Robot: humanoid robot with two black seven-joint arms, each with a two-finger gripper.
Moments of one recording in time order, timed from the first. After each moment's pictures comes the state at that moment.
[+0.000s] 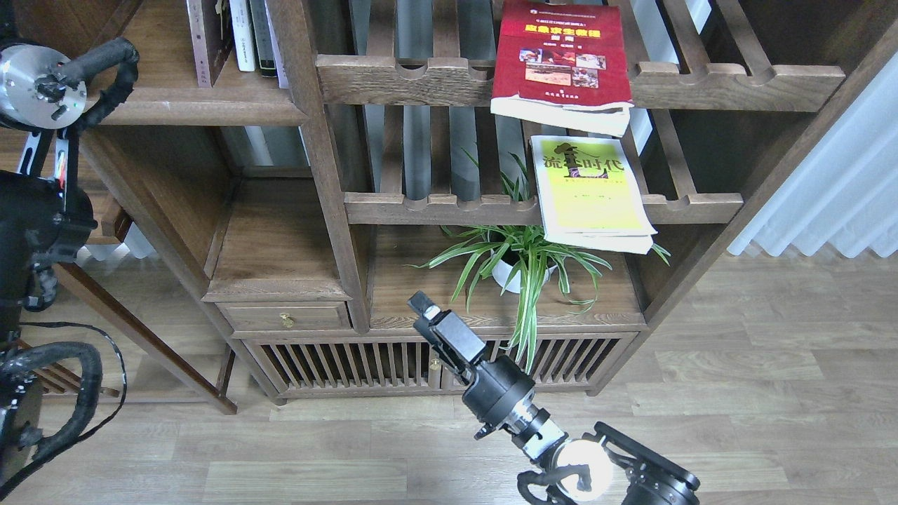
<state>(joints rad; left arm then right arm) -0.85 0.13 -1.50 -1.34 0.79 -0.03 -0.31 0.17 0.01 0.73 1.10 0.13 0.58 0.12</state>
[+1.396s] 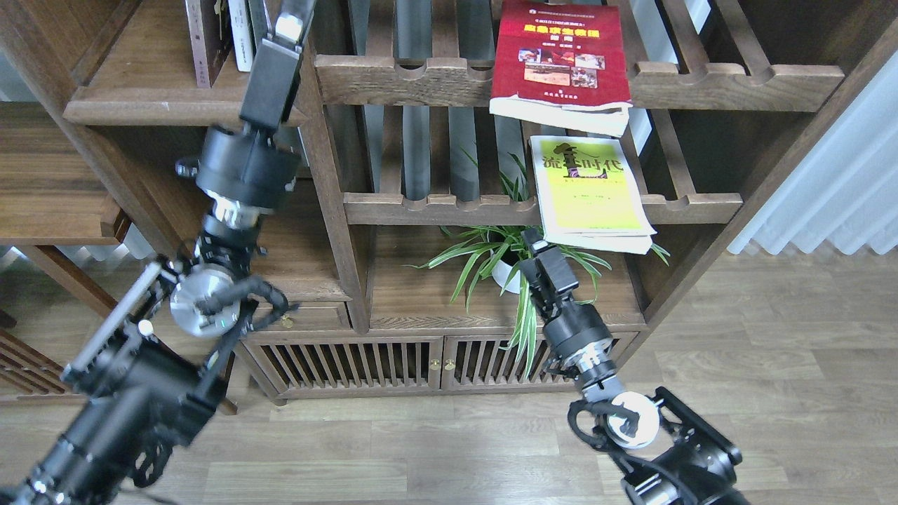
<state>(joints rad) -0.40 0.00 -1.07 -1.36 0.27 -0.49 -0.29 0.20 0.01 1.12 0.91 0.18 0.58 0.13</state>
